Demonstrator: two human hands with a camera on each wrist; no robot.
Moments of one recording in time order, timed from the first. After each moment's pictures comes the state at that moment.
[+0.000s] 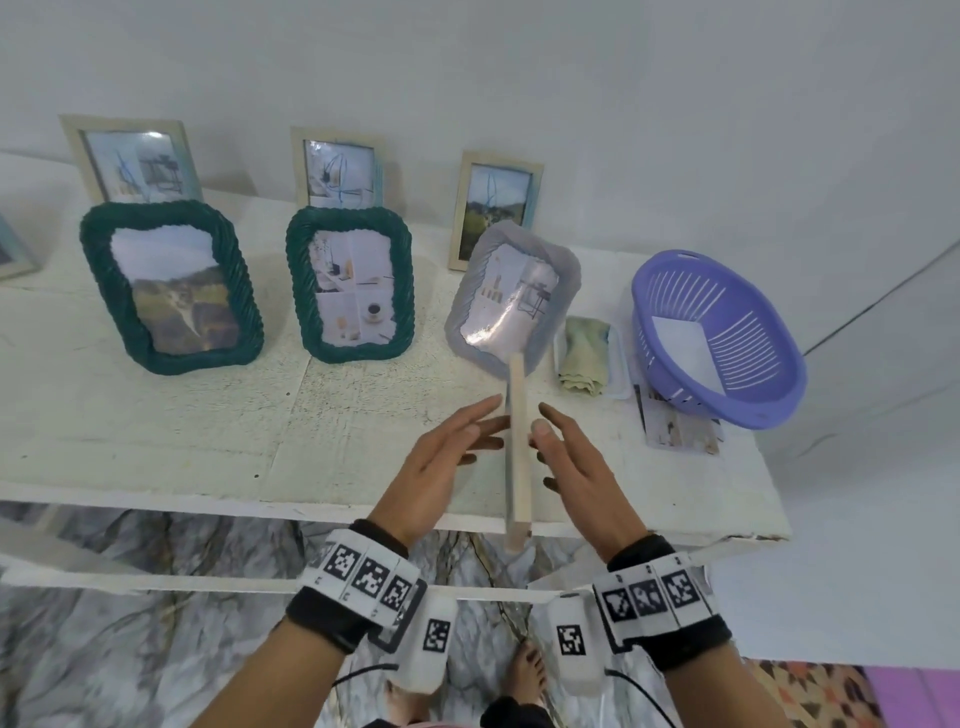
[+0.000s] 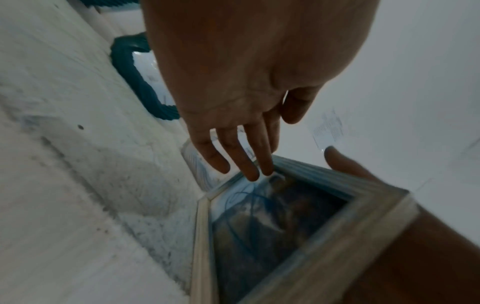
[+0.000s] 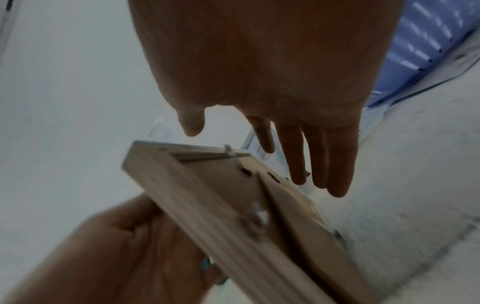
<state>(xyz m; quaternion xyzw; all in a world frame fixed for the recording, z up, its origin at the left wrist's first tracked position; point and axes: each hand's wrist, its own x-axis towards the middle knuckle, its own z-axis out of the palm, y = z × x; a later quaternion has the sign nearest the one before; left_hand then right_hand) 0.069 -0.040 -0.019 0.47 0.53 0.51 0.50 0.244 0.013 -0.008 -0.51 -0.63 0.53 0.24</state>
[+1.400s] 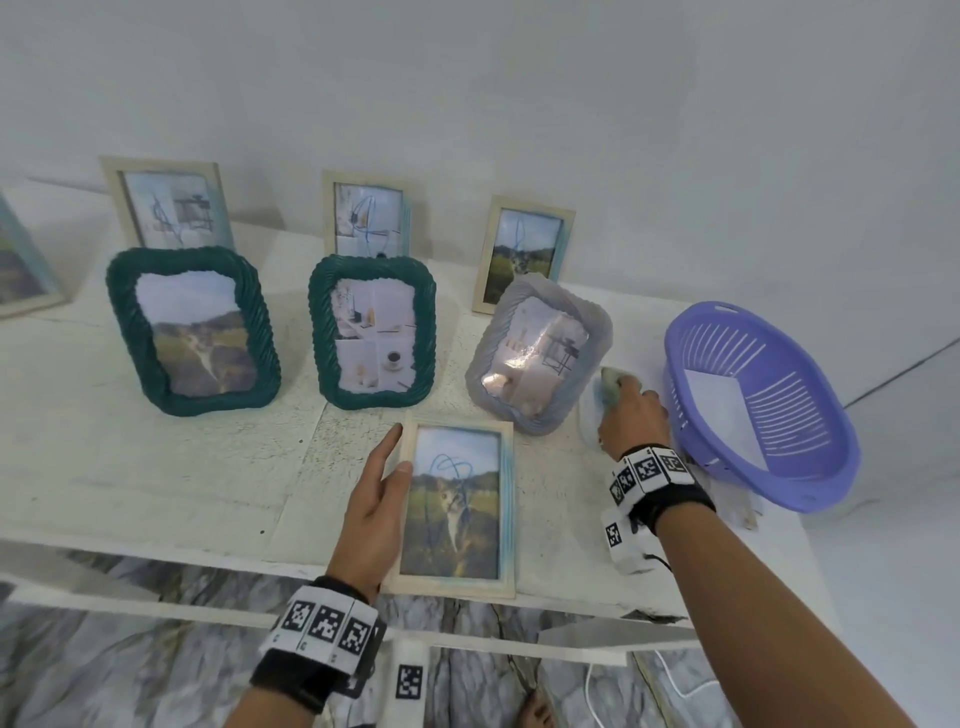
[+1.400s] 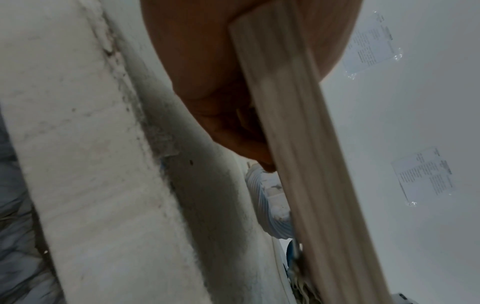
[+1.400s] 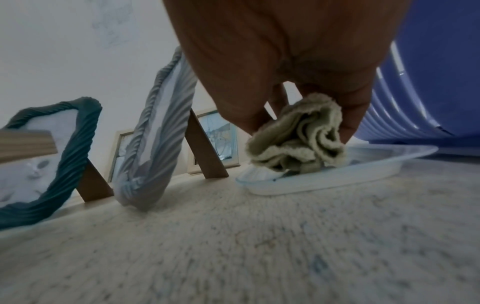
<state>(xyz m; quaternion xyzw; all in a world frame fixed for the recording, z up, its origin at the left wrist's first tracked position) 0.019 -0.030 -0.063 0.29 0.64 0.58 0.41 0.232 0.192 -0.041 -0.68 -0.72 0.14 0.06</state>
